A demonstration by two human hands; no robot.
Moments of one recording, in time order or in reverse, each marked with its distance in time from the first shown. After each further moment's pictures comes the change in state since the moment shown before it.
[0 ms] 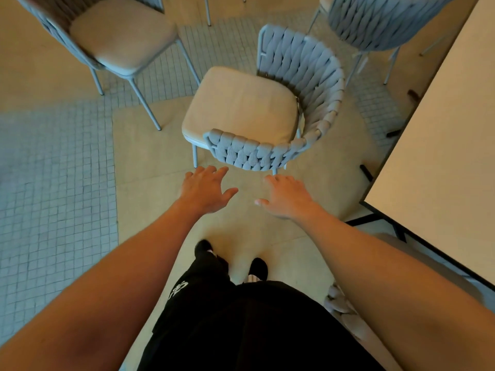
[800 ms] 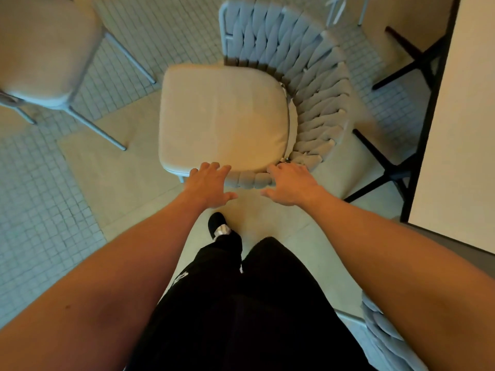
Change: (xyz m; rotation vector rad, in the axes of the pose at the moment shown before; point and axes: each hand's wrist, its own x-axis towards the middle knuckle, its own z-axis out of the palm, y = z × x) left_hand 0.240 -0.075 -0.029 0.138 -0.277 0.344; right_hand 0.192 0.013 -0.055 0.103 -0.121 0.210
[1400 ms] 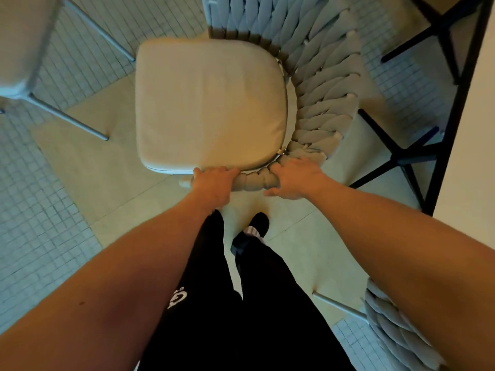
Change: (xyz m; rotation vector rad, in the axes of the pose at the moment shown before) left_hand 0.079 0.031 0.031 0.048 -0.196 -0.013; right_hand 0.068 0.057 0.025 -0.186 -0.209 -0.073
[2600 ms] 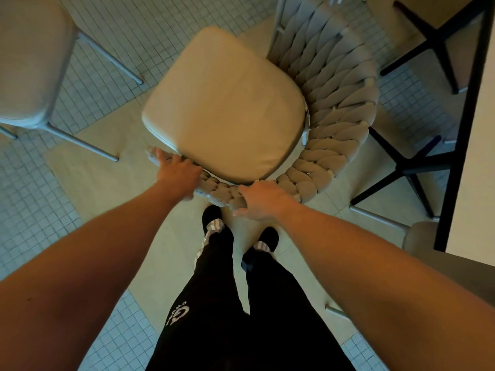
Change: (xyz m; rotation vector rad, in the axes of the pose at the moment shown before) left_hand 0.015 -0.125 -0.055 0.395 0.010 -0.059; right_hand 0.034 -0.095 -0.050 0.196 -0.002 -0.129
